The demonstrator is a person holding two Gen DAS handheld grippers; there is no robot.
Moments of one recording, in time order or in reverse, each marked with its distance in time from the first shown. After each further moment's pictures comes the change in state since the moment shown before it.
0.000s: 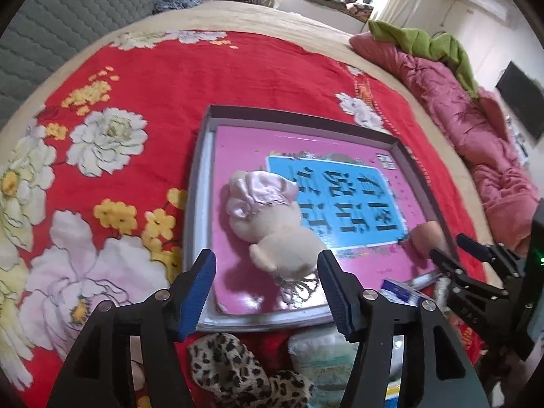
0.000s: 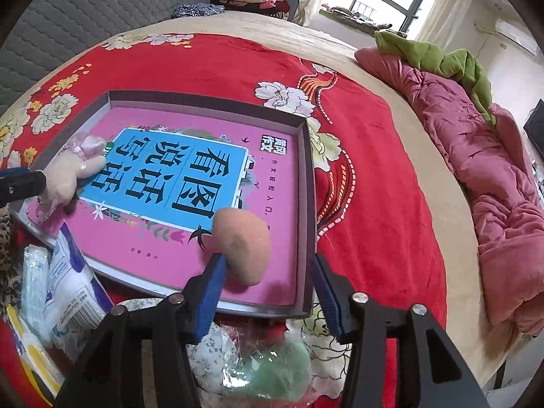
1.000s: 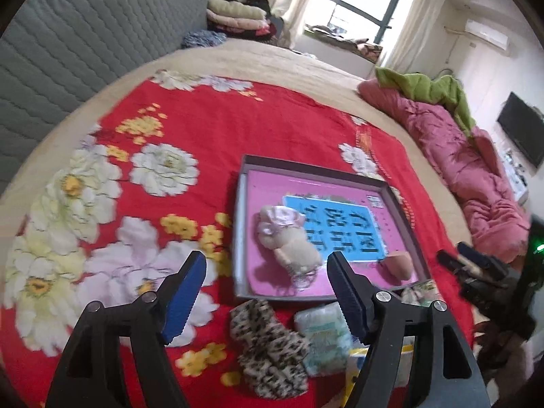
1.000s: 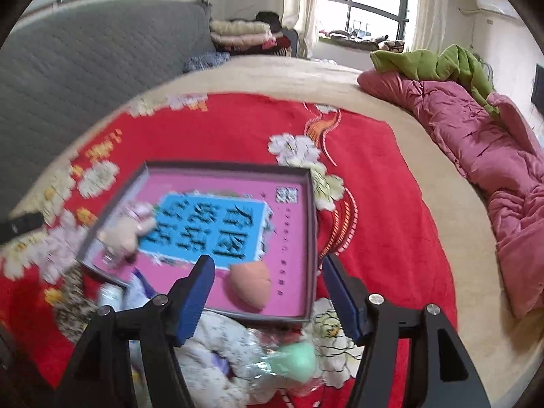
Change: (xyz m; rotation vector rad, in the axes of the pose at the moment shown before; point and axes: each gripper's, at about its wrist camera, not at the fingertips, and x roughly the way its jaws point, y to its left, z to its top) left arm -0.103 0.011 -0.019 -0.055 -0.185 0.083; right arm -0.067 -0.033 0.005 0.139 -0.179 0.193
